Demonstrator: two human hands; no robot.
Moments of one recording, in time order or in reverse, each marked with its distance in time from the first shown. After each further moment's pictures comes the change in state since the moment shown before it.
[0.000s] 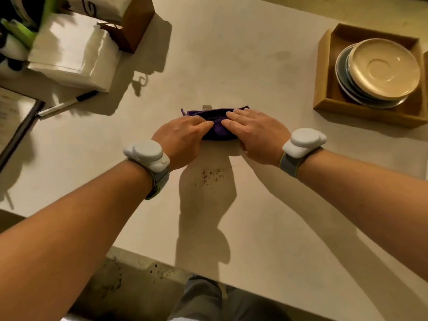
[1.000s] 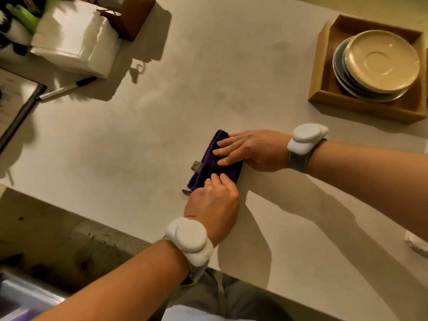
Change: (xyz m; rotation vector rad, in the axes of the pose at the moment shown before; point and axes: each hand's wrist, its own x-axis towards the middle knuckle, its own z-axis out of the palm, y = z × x) left_hand -0.056 0.162 0.022 0.117 -0.394 -0.370; right_hand -0.034 0.017 0.007 0.291 -0.232 -0.471
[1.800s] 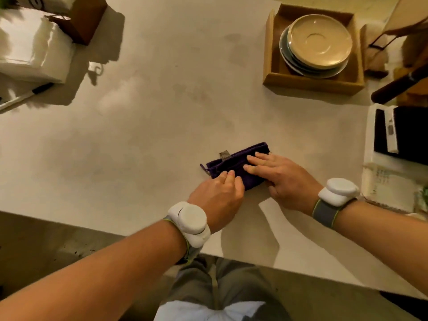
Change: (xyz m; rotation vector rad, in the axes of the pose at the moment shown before) left_hand -0.003 0.043 0.011 0.120 0.113 0.527; right_hand -0.135 -0.067 0.090 0.158 0.403 0.589
